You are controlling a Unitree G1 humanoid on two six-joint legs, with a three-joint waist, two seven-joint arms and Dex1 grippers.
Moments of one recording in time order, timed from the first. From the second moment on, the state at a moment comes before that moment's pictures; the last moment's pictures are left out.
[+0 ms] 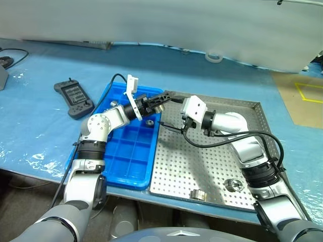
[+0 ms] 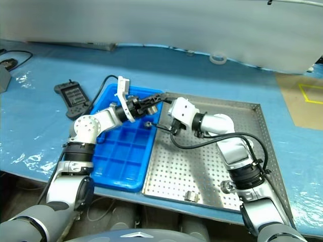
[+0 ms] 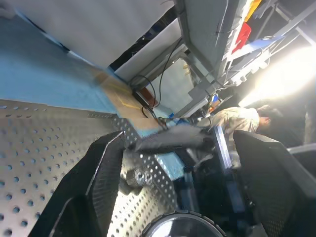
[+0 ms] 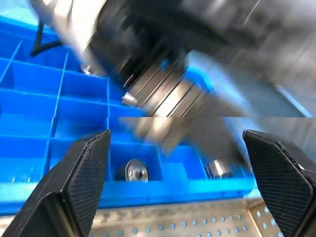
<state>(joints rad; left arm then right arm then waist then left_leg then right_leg) -0.72 0.16 0.11 0.31 -0.86 0.96 -0.75 -0.51 -0.44 0.24 -0.13 0.07 0.18 0.82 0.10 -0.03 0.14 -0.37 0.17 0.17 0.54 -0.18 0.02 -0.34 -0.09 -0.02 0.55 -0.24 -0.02</state>
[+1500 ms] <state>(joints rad) -0.85 0.19 0.21 0.42 -0.78 0.88 -0.77 -0.49 -0.42 0.24 -0.09 0.04 0.17 0.80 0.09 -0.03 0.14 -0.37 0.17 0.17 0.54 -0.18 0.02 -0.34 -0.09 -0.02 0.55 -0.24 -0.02</state>
